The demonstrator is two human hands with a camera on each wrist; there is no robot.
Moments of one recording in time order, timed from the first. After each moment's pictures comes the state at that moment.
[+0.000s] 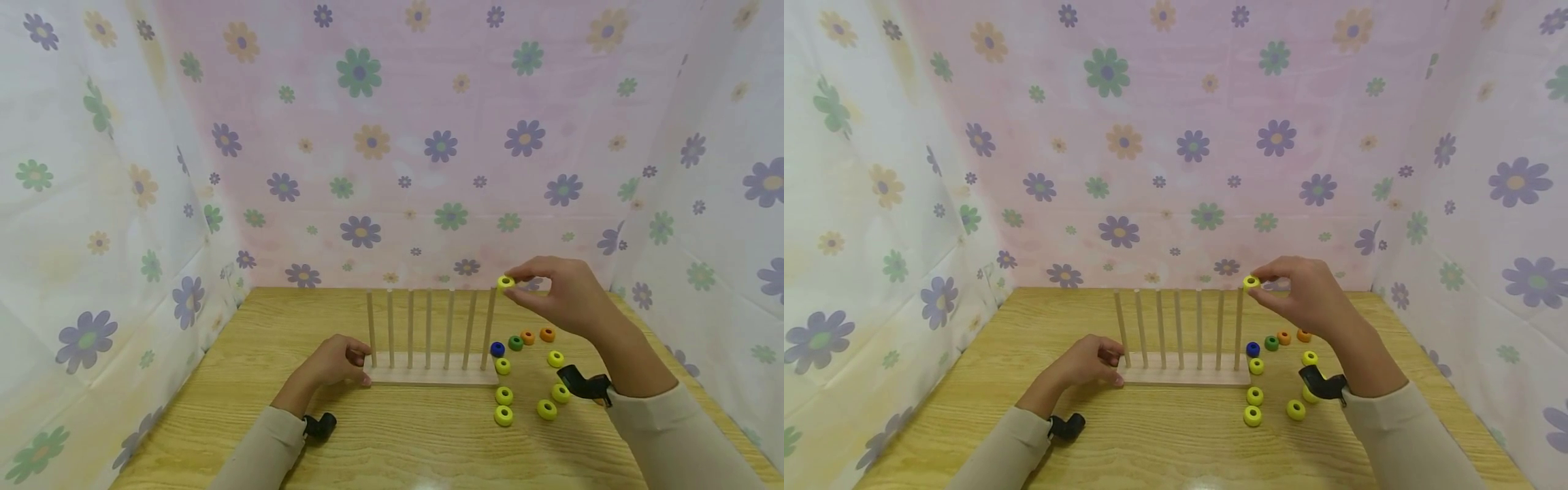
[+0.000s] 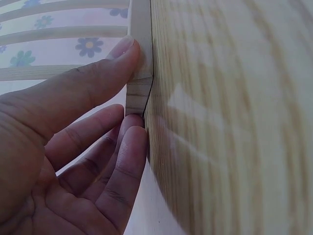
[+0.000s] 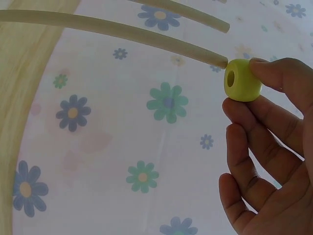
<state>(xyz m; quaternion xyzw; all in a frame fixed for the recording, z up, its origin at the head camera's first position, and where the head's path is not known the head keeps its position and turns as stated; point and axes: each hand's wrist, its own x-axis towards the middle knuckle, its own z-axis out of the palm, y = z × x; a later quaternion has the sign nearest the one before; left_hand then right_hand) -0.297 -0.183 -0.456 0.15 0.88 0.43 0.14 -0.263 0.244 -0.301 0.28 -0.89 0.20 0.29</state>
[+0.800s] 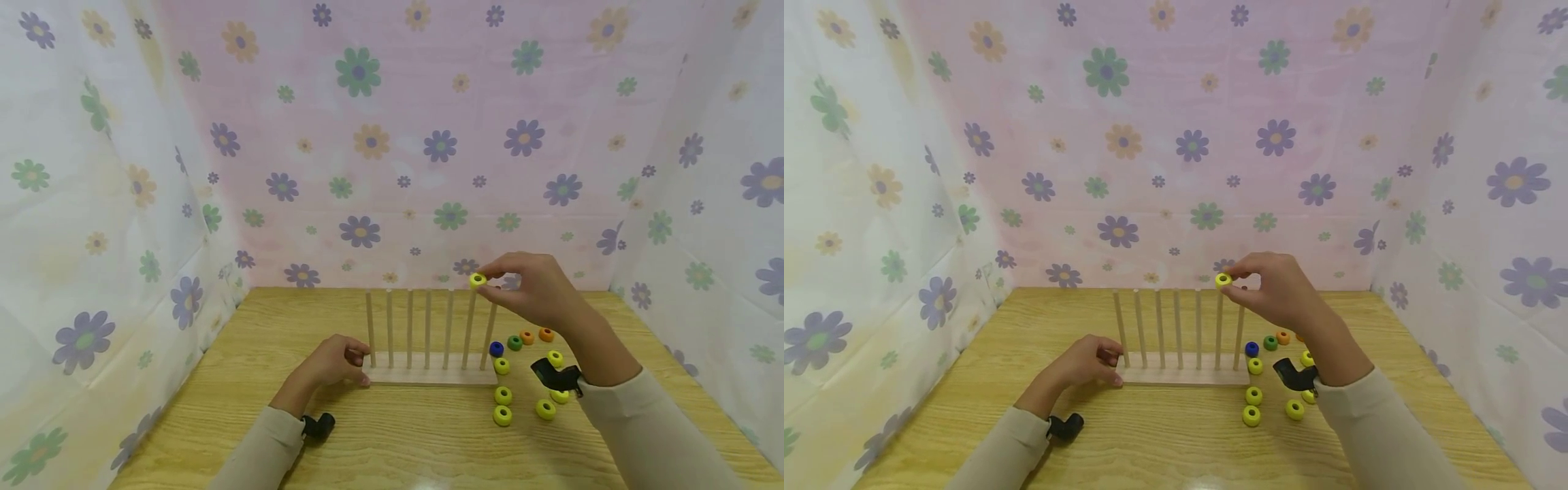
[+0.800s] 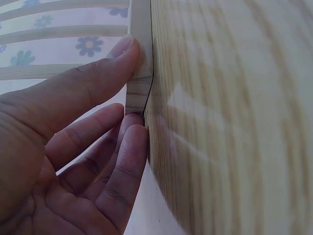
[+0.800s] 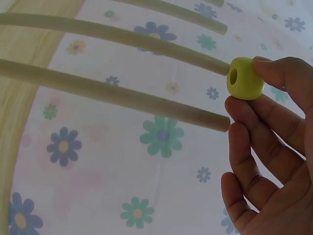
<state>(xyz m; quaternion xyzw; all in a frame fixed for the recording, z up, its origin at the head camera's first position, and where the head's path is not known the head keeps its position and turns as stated) -0.301 -0.184 -0.460 0.15 0.88 0.43 0.13 -0.277 0.213 -0.298 0.34 -0.87 0.23 0.27</state>
